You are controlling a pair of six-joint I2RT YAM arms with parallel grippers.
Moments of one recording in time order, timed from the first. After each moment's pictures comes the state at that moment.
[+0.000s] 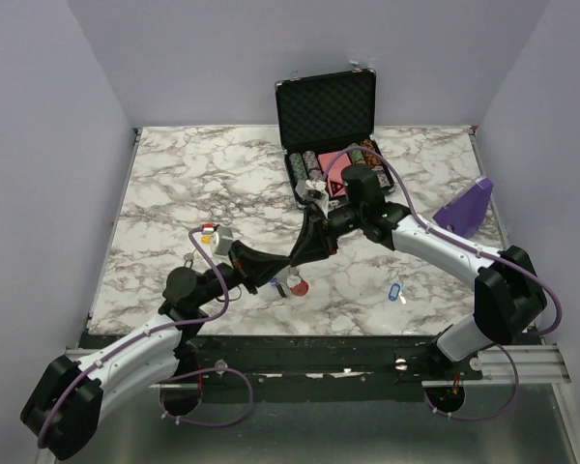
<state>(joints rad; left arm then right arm) -0.63 0.80 0.17 0.94 0.48 -0.61 0.66 1.54 1.09 -0.01 -1.28 -0.01</state>
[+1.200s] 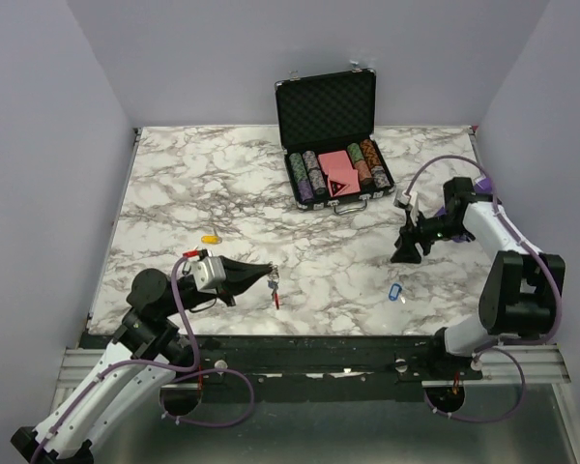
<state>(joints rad) -0.63 0.35 0.45 0.14 0.59 -0.03 -0.05 1.49 1.04 -0.94 -0.89 -1.04</state>
